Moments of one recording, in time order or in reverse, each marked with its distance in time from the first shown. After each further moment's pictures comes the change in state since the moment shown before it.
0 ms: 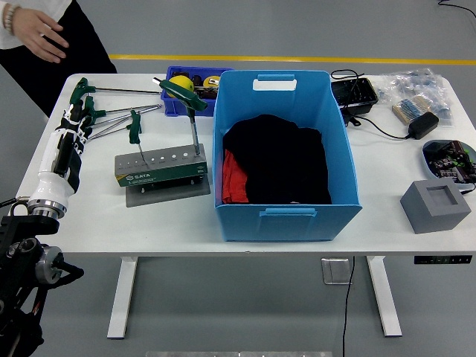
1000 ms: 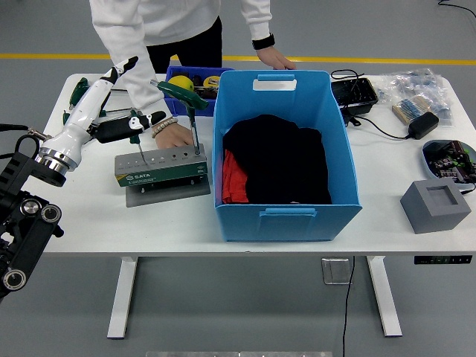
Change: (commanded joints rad) left arm -0.223 0.148 0.160 -0.057 0.716 -0.043 0.016; right arm 0.005 -0.002 -0.012 0.000 0.012 -0.002 -0.001
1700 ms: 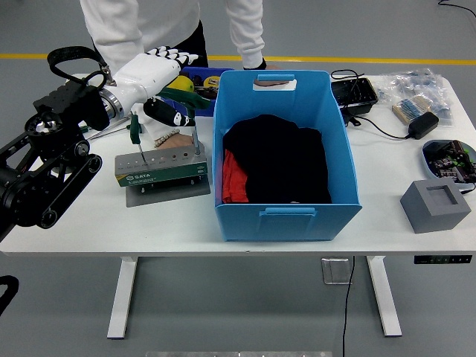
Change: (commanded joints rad) left arm -0.440 0.053 0.361 0.257 0.272 -0.173 0.152; right arm 0.009 -0.004 -0.081 0.000 0.070 0.001 0.005
